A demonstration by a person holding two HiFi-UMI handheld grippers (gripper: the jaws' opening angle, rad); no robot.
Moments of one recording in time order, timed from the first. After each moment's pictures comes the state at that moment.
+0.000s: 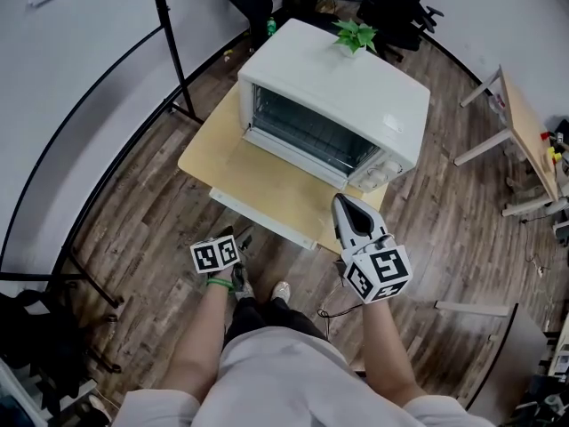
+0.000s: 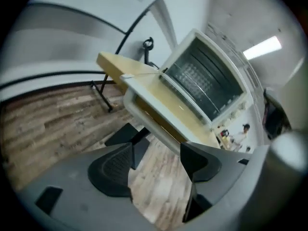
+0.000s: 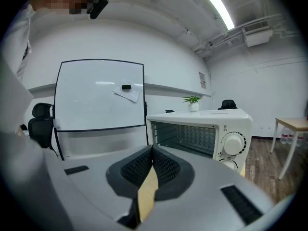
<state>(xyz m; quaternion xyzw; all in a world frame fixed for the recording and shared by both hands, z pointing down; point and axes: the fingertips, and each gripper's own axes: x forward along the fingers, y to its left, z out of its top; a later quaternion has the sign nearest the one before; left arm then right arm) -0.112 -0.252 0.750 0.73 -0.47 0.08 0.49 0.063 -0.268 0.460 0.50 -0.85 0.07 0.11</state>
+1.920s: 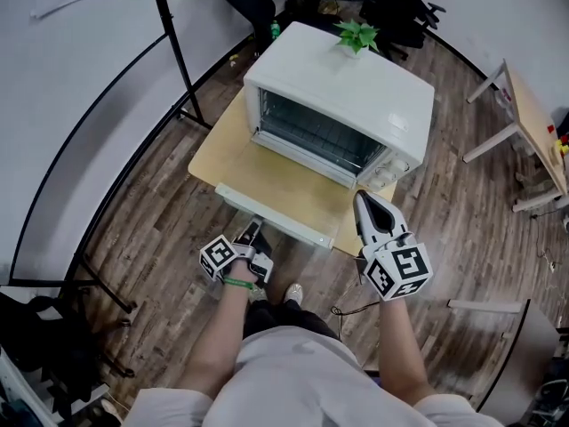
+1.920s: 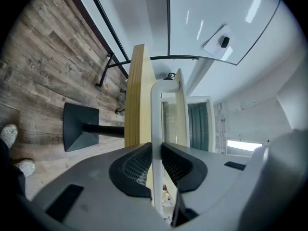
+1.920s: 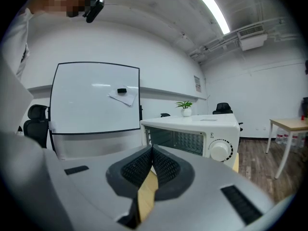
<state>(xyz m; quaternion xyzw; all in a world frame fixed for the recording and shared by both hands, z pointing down) -0.098 -0.281 0.696 0.59 -0.37 -0.31 0.64 0.087 -0.272 0.446 0.53 -0.84 0.07 0.09</state>
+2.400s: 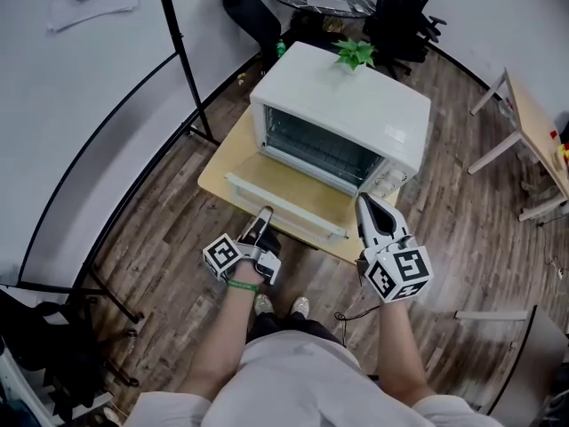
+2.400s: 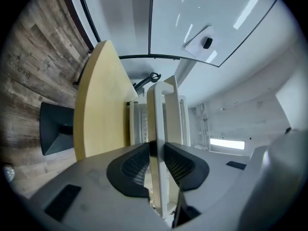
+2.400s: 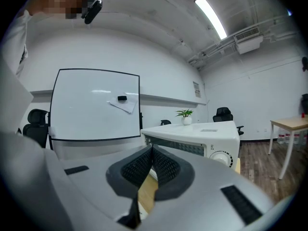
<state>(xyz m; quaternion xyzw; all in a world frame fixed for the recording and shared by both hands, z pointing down) -0.092 -0.306 0.610 0.64 -0.31 -0.37 0.60 0.085 -0.273 0.421 0.53 -0.84 0.05 0.06</state>
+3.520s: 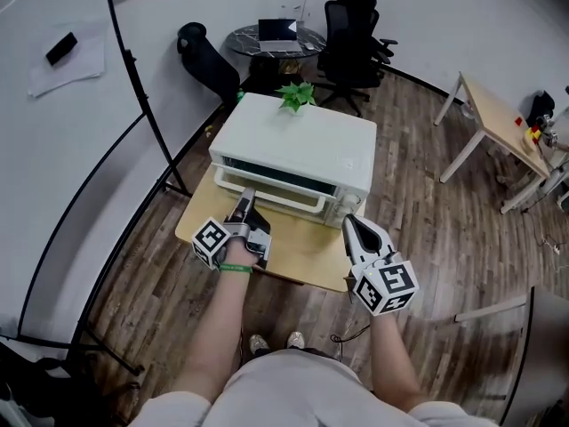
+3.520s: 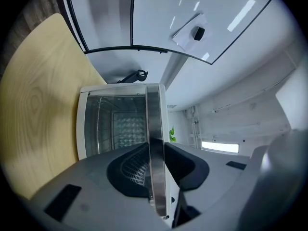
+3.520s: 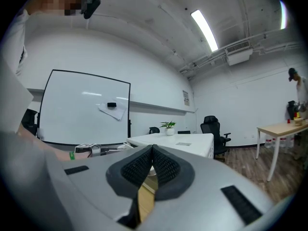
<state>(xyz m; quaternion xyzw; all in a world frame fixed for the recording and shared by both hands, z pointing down) -0.045 -0.413 0.496 0.65 -0.30 -0.40 0.57 0.141 -0.260 0.387 0.59 -0.81 0.02 0.03</state>
